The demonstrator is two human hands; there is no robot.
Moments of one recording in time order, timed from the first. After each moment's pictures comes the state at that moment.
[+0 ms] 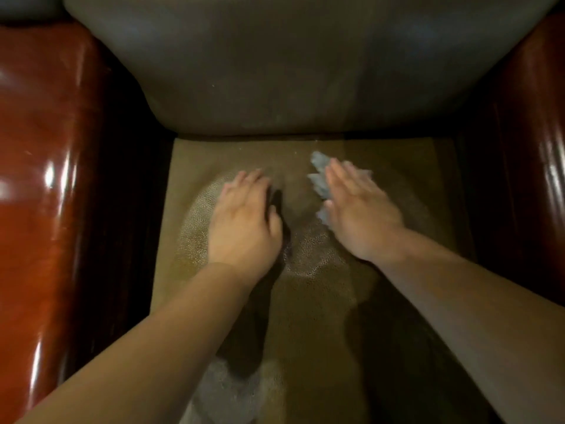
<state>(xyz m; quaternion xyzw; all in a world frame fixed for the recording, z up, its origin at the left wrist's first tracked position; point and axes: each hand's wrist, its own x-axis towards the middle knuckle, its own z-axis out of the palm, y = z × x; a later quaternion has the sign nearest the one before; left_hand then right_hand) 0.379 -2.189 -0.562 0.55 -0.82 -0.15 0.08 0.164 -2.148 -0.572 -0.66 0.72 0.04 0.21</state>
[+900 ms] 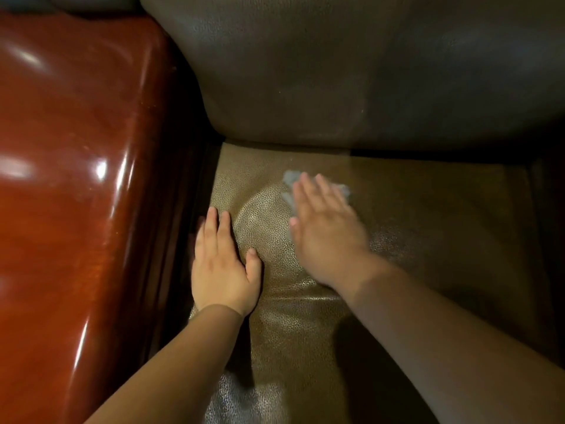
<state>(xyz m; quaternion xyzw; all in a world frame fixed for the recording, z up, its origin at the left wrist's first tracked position) 0.487 -2.174 -0.629 0.69 -0.71 -0.13 0.07 0.289 -2.198 -0.584 -0.70 0.68 0.02 0.20</state>
